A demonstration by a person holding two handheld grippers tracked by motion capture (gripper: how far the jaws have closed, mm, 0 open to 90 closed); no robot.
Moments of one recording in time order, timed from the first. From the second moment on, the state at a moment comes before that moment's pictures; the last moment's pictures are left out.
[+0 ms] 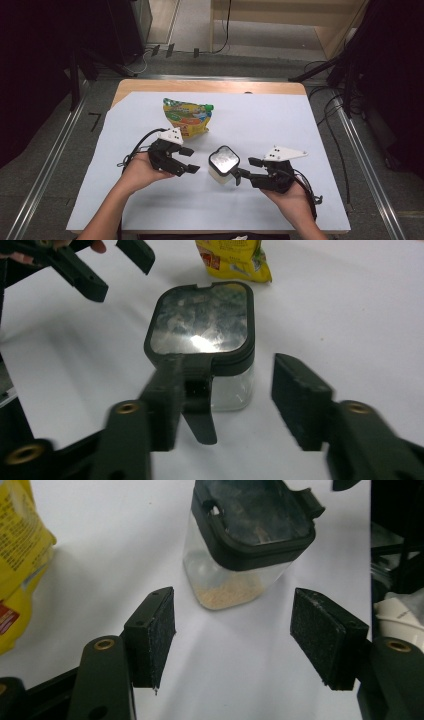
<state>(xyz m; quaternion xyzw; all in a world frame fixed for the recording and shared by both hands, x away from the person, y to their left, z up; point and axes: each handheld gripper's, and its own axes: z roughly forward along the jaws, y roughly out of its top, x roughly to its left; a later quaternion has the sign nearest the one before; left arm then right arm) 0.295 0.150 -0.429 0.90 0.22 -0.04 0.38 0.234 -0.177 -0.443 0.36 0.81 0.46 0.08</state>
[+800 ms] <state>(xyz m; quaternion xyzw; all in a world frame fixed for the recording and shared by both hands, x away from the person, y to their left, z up) 0.309 0.134 -0.439 0.91 0.19 -0.04 0.37 0.215 -0.168 -0.461 0.32 0.83 0.46 0.05</state>
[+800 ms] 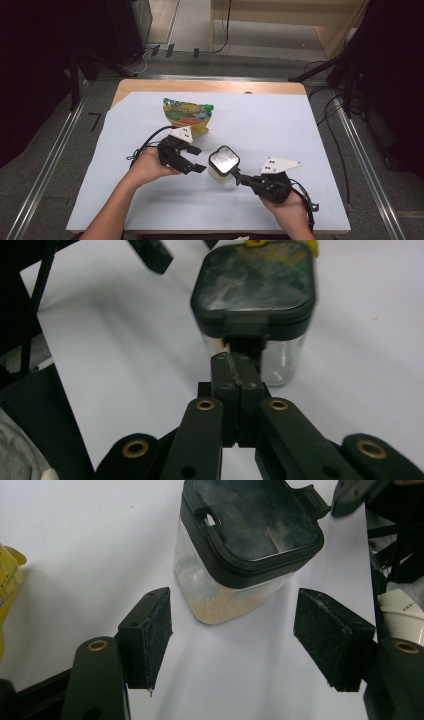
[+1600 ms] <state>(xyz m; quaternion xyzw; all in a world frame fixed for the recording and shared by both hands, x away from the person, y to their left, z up) 0.303 0.123 -0.440 0.91 0.18 -0.04 0.38 0.222 -0.153 -0.479 0.33 0.83 0.44 0.04</state>
